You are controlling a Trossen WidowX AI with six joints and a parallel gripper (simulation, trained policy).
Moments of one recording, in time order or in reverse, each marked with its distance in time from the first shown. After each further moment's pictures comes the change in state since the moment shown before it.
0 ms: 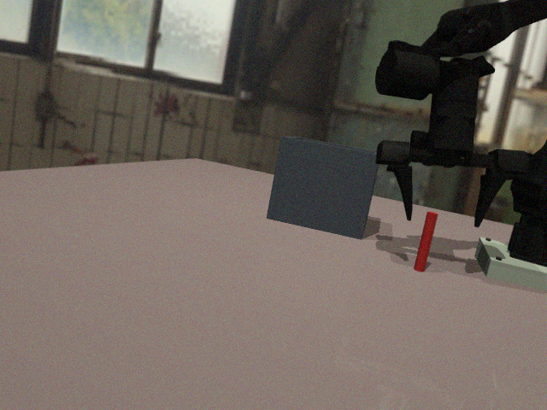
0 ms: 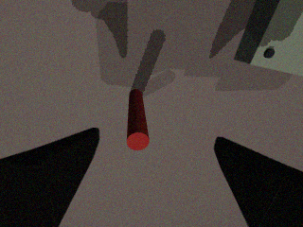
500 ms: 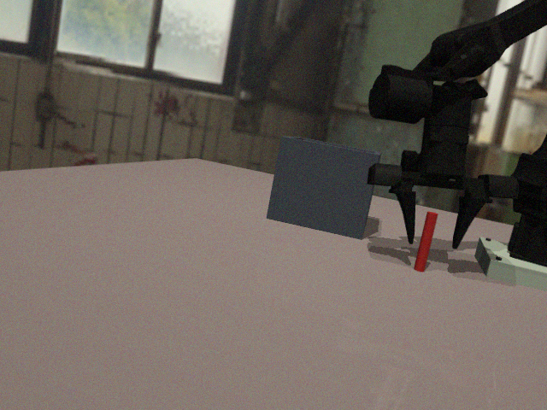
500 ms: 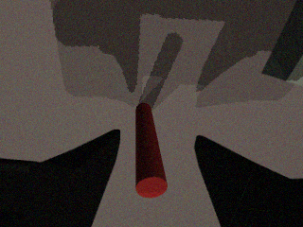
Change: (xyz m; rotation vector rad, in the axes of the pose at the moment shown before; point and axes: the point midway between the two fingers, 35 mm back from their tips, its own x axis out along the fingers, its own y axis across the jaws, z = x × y) arm 0.031 0.009 0.005 -0.043 -0.022 0.014
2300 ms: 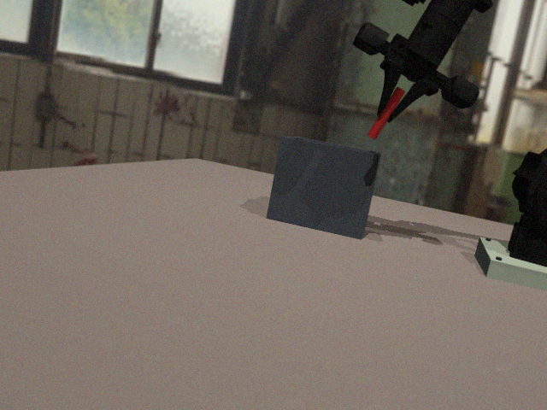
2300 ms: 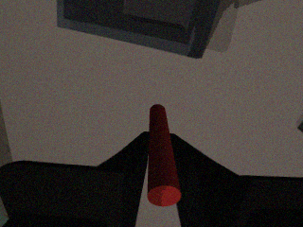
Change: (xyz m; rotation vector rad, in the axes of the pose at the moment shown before) arm -0.167 0.064 0.052 -0.074 -0.074 0.439
